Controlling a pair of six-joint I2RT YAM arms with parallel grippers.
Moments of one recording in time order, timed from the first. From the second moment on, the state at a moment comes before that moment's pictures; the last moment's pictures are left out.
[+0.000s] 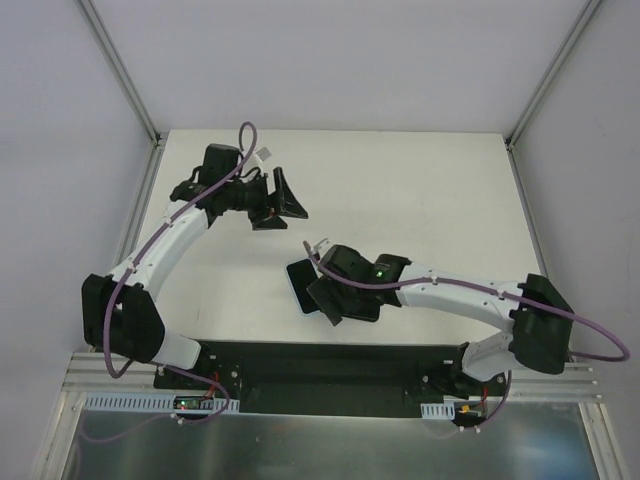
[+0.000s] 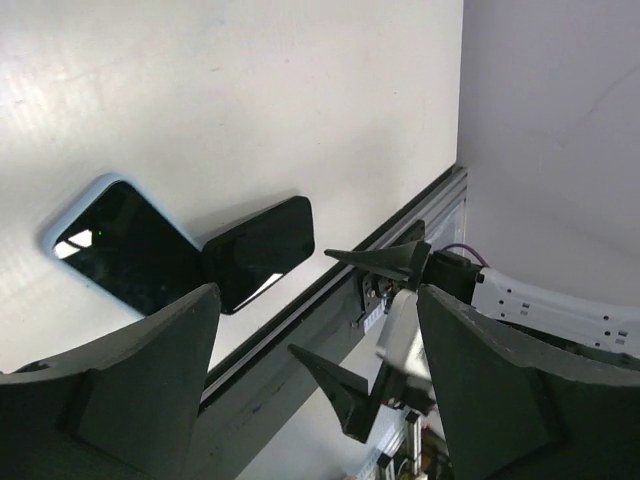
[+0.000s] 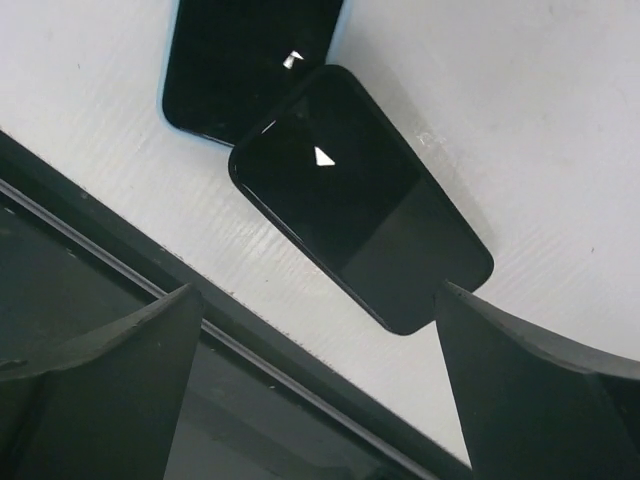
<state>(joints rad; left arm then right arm) -0.34 1.47 1.26 -0.57 0.73 -0.66 1.10 1.41 1.03 -0.70 0.17 0.40</state>
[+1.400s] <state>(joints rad) -0.64 2.00 1.39 -0.68 0.78 -0.39 0.87 0.95 0.31 -0.25 0.04 1.72</state>
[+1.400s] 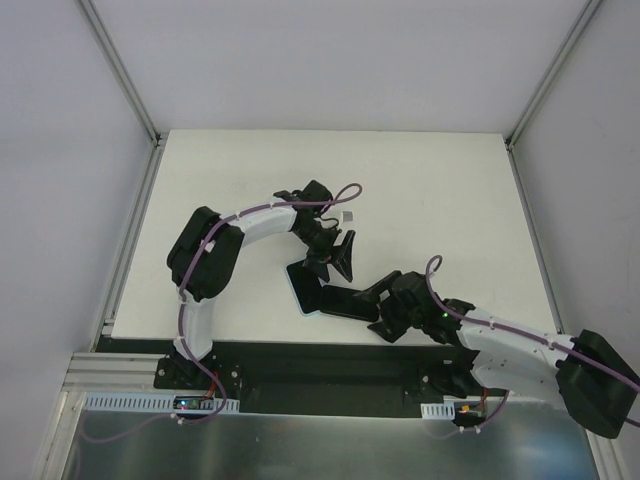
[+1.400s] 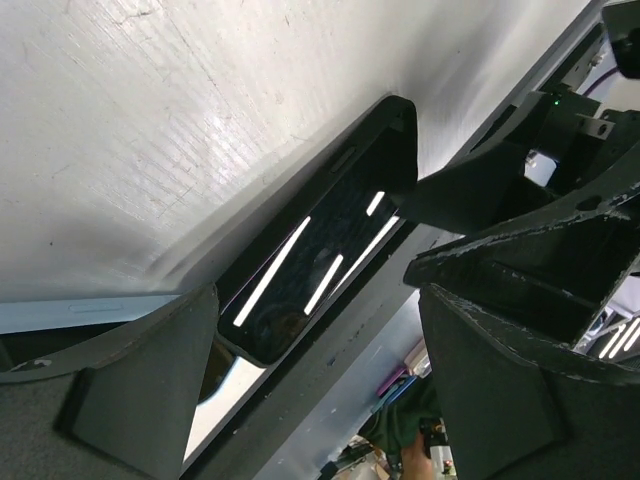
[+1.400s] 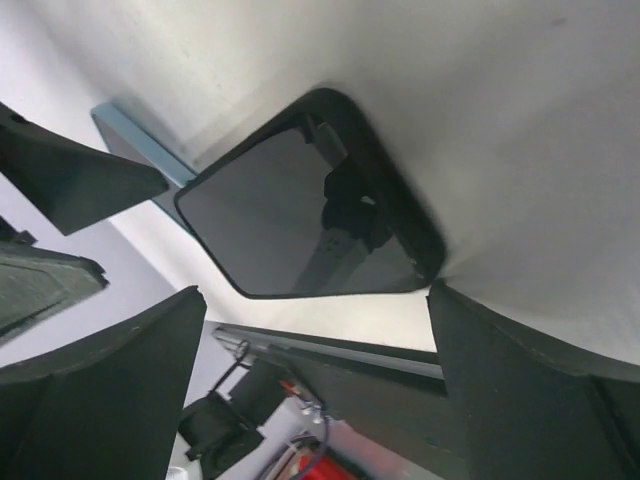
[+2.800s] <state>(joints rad) -0.62 2.07 1.43 -0.66 0.81 -0.45 0.89 1.08 0.22 0.16 0.23 1.83</state>
